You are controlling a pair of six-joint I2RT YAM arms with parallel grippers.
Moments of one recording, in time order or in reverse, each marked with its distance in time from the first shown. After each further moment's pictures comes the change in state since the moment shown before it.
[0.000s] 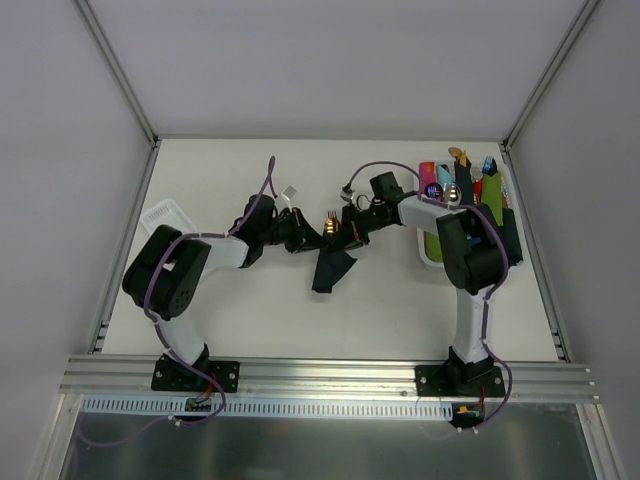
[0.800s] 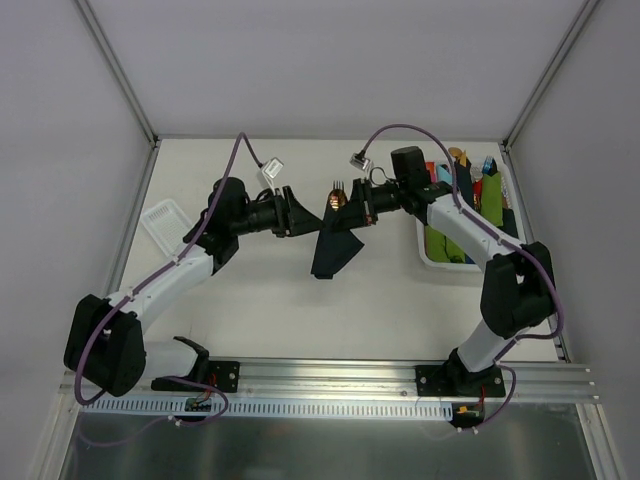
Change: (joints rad) left arm 0.000 -0.495 0.060 -0.281 0.041 0.189; right arm 0.001 -0.389 -0.040 0.046 -0.045 0.018
